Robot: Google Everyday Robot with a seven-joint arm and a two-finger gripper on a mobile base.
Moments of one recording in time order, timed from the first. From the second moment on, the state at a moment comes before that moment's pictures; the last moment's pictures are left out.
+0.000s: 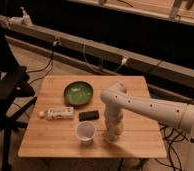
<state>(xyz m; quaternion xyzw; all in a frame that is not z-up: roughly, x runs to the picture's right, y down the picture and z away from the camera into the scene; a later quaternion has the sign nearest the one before) 0.099 0.225 0.805 -0.40 -0.17 -0.39 0.81</state>
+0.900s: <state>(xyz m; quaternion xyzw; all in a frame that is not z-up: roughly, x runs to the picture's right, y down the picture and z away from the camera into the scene) 0.066 0.231 0.809 -0.40 -0.17 -0.41 0.80</state>
